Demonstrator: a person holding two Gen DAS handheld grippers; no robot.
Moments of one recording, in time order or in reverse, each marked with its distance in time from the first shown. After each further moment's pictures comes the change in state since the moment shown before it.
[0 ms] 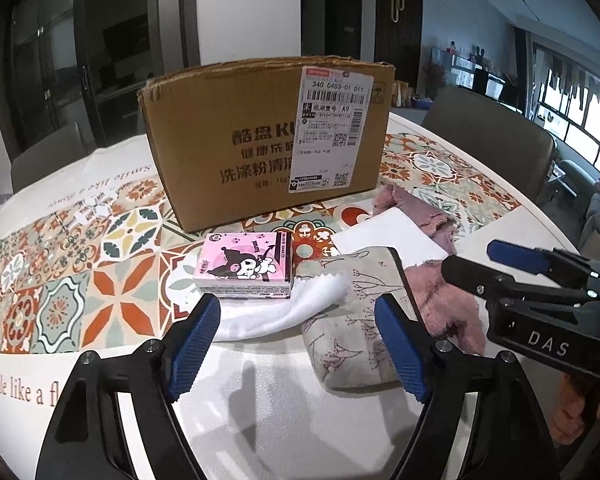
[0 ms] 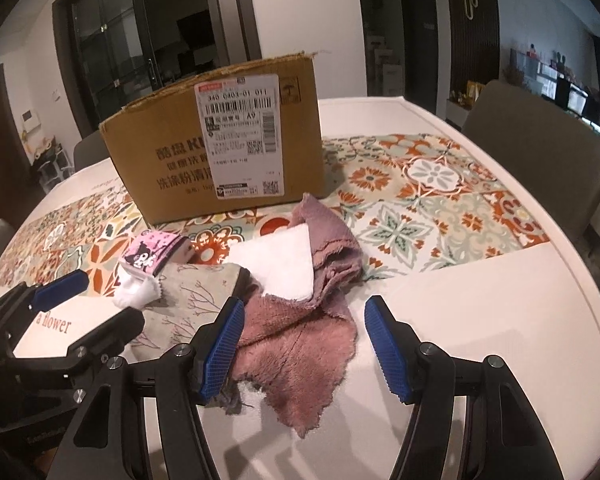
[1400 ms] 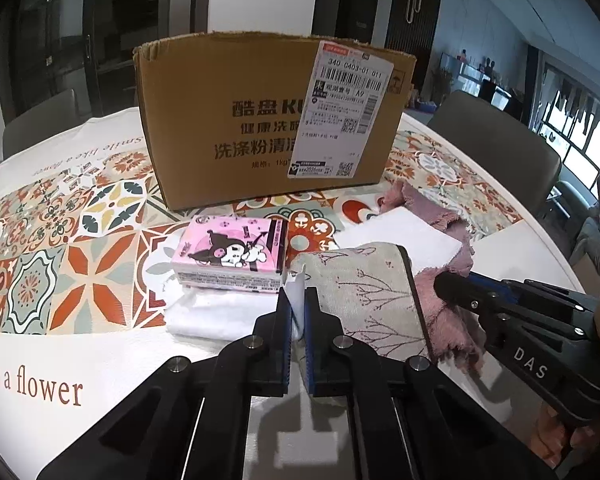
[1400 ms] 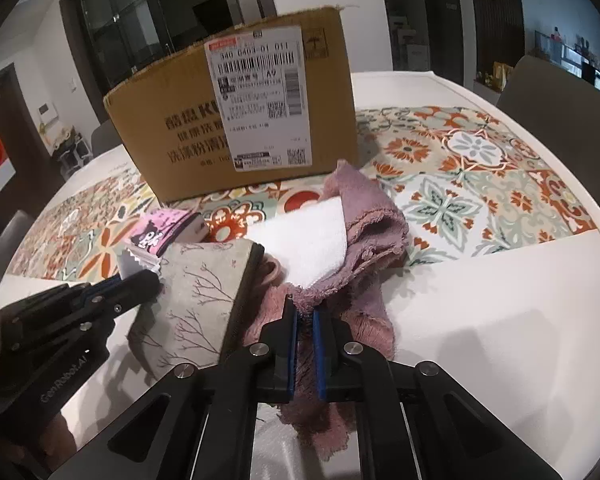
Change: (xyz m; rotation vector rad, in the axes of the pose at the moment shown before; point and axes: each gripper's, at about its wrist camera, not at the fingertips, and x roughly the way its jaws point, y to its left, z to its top) left arm 0.018 0.007 0.000 -0.086 0.031 -0.051; right arm 0.023 0.007 -0.005 -0.014 0.049 0.092
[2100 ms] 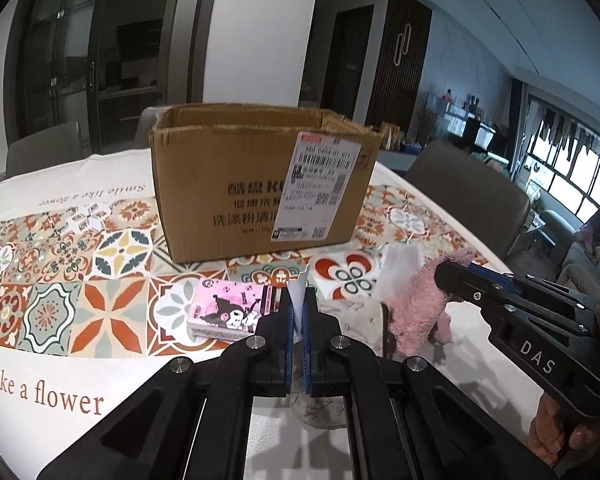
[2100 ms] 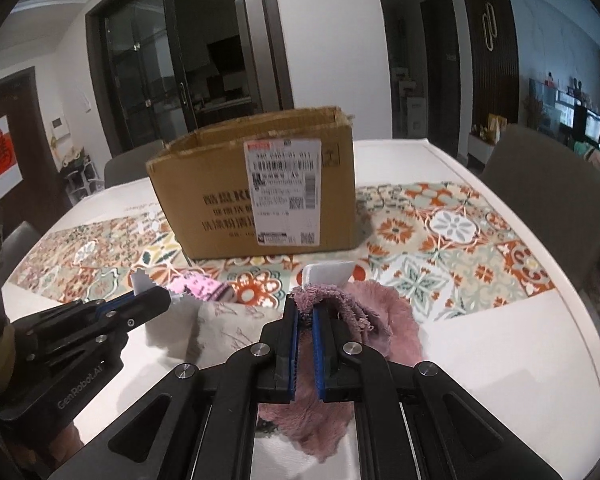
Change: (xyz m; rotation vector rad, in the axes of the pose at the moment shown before) left arm -0.058 -0.007 0.020 -0.019 -0.161 -0.052; right arm -0.069 0.019 0.022 -0.071 -0.191 -0.030
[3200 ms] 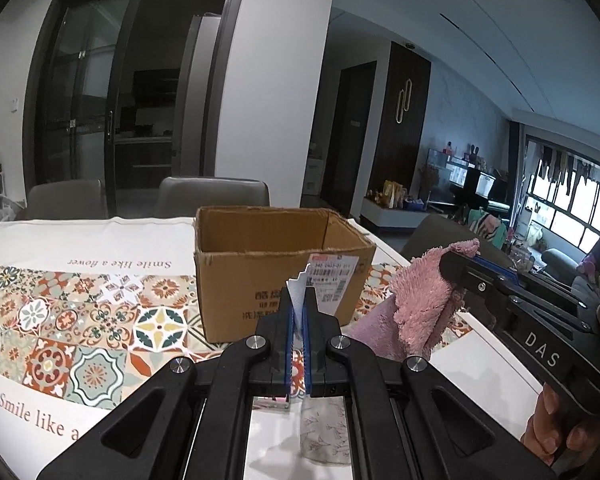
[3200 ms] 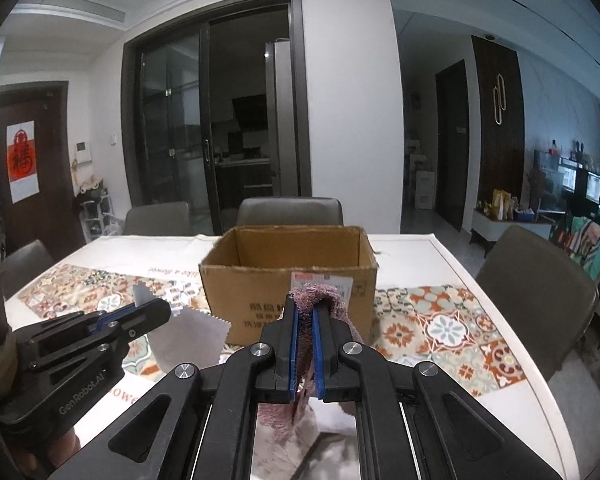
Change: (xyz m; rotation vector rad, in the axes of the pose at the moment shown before) left arm -0.072 0.011 0.055 -0.012 -0.212 0.026; right arm -0.067 0.038 0.065 -0.099 -0.240 0.015
